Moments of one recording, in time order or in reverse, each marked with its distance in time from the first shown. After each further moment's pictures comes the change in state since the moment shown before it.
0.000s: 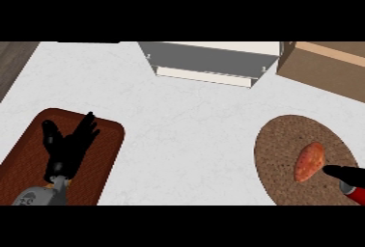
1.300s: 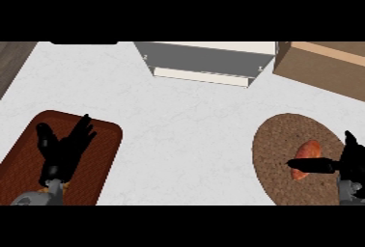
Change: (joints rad) left arm 0.036 -0.019 0.053 -0.033 -0.042 -0.029 0.026; right arm -0.144 0.245 0.100 0.264 0.330 0.070 0.052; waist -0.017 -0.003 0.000
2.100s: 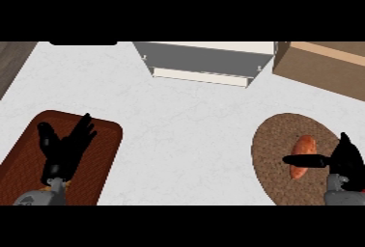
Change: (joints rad) left arm -0.005 -0.048 0.055 0.012 -0.055 -0.039 0.008; right arm -0.041 0.114 -0.102 0.176 0.119 -0.009 -0.113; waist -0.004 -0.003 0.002
